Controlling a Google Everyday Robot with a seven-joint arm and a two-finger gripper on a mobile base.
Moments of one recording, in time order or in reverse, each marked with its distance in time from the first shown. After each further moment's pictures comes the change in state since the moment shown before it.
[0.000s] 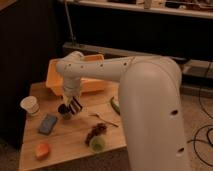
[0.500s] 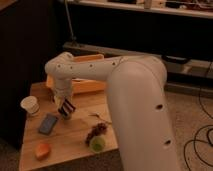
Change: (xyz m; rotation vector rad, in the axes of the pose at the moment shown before) arm -0.018 0.036 0.017 -0.011 0.032 -0.097
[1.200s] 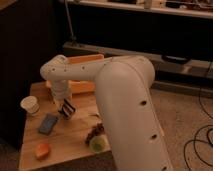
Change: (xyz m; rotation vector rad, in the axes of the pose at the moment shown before) arm 0.001 -0.006 0.016 0.061 0.063 0.012
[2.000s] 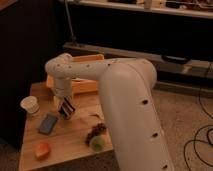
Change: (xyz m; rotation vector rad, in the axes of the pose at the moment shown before) arm -0.003 -0.003 0.002 -0.132 -0.004 0.004
